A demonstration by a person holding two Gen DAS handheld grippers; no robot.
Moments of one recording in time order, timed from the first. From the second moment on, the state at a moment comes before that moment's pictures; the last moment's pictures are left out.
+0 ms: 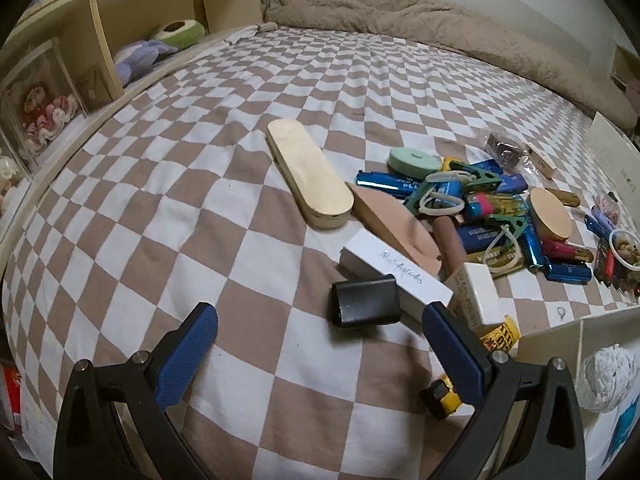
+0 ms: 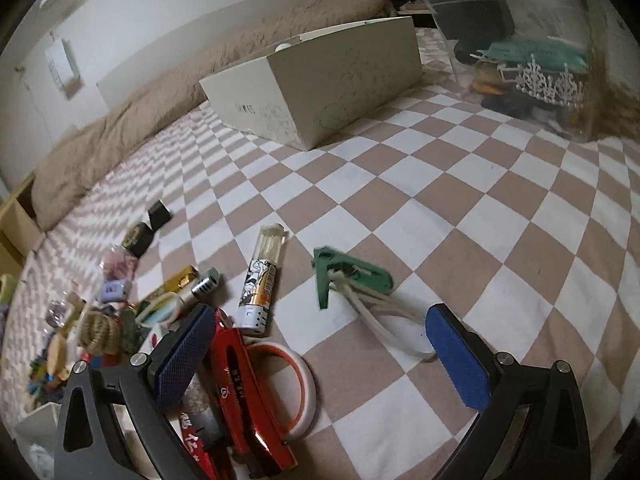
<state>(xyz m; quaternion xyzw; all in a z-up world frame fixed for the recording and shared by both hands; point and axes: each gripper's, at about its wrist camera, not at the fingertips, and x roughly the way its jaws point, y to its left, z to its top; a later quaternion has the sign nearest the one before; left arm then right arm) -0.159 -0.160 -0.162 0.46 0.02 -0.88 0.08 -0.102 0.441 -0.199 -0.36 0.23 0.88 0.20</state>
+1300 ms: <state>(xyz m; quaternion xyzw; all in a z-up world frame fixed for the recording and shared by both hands) -0.157 -0.154 -0.161 0.44 0.06 -0.89 0.03 -0.106 0.451 -0.200 -0.37 0.22 0.88 0.20</state>
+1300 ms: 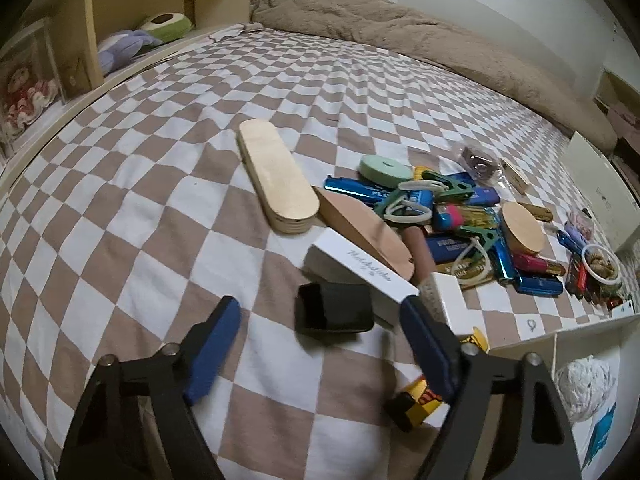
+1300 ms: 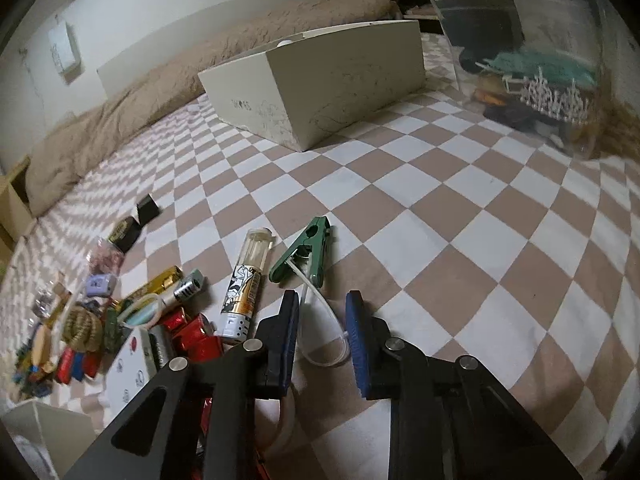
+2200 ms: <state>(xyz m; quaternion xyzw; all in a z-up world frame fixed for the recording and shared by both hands) -0.150 -0.152 -0.152 0.42 0.07 -0.90 0.03 -0.087 0.438 -0.182 -0.33 0.26 0.90 0.14</state>
